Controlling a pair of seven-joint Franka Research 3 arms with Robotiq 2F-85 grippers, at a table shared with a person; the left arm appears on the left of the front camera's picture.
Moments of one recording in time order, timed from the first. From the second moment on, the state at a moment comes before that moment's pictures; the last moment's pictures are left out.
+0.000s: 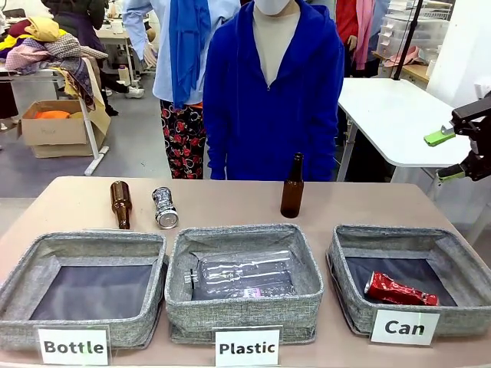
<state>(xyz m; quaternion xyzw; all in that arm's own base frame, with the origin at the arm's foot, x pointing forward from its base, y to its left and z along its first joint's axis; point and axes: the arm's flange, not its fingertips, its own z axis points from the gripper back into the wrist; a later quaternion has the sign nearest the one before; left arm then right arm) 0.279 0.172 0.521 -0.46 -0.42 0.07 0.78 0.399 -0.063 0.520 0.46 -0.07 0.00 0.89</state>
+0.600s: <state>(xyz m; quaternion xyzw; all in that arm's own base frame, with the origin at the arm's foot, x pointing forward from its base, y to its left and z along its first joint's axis) 0.384 -0.097 0.521 -0.13 -0.37 -0.11 0.91 0.399 -0.063 0.520 0.46 -0.07 0.00 0.89</state>
